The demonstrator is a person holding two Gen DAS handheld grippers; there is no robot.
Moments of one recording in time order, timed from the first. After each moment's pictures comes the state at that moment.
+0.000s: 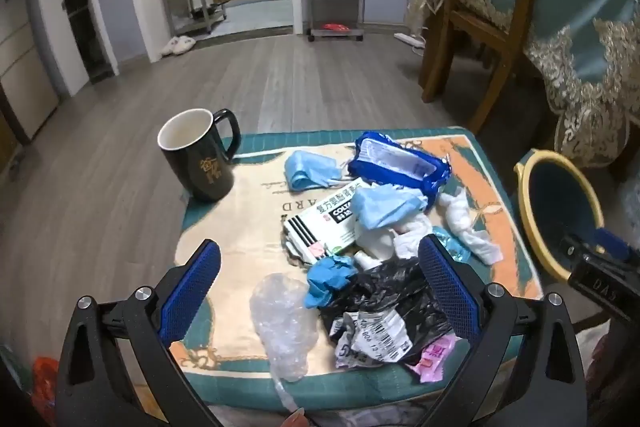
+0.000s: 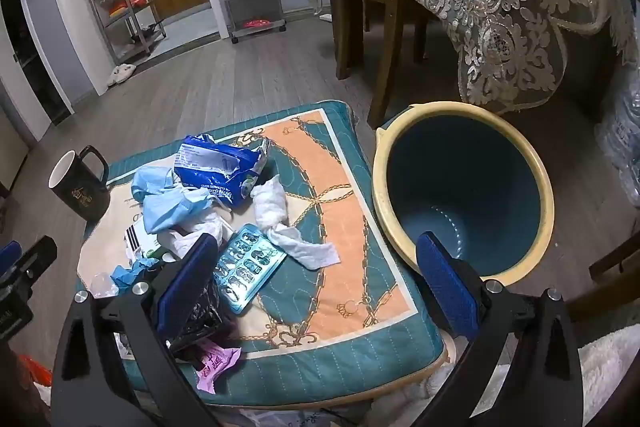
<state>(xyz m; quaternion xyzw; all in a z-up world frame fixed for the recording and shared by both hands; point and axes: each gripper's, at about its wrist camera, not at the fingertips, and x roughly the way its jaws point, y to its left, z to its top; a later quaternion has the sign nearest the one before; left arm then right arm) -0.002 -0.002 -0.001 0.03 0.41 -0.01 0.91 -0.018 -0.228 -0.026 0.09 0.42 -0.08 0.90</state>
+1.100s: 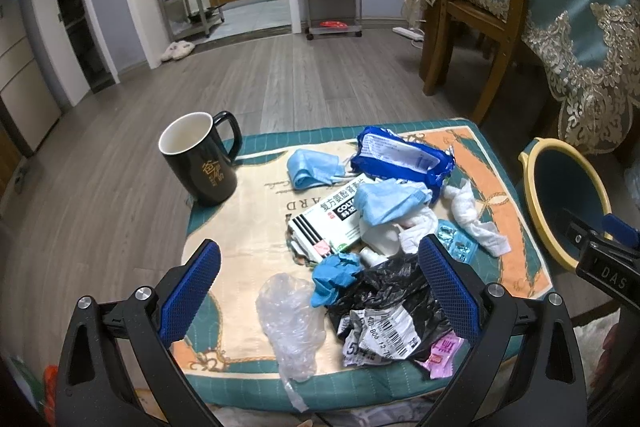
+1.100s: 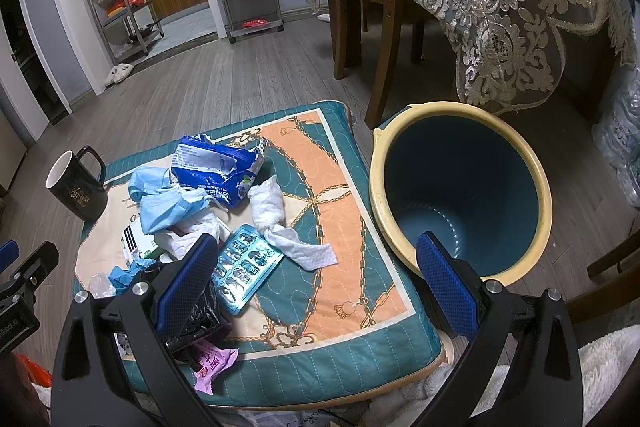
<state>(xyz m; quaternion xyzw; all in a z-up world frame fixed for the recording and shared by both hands) -0.001 -0.004 -0.002 0.05 0.42 -0.01 0.91 -0.019 -0.228 -0.026 0.09 0.42 -0.08 0.90</state>
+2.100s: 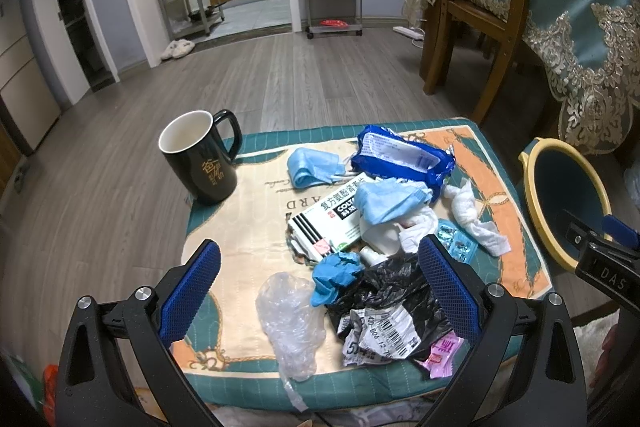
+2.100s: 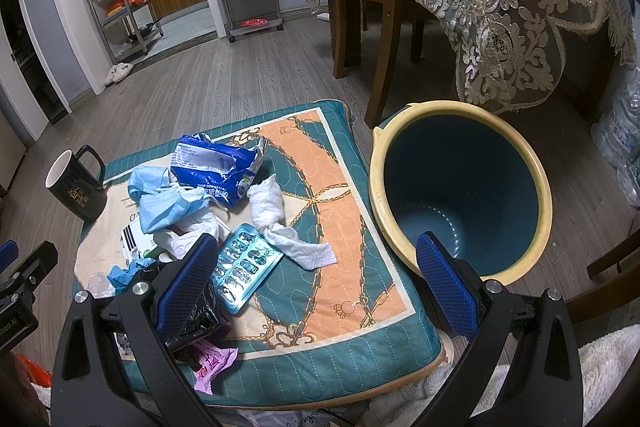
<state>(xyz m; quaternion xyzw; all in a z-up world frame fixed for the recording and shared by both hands) -0.001 -0.003 -0.002 0.05 0.42 -0.01 0.91 -0.018 -0.228 -0.026 0.09 0.42 -0.08 0.90</state>
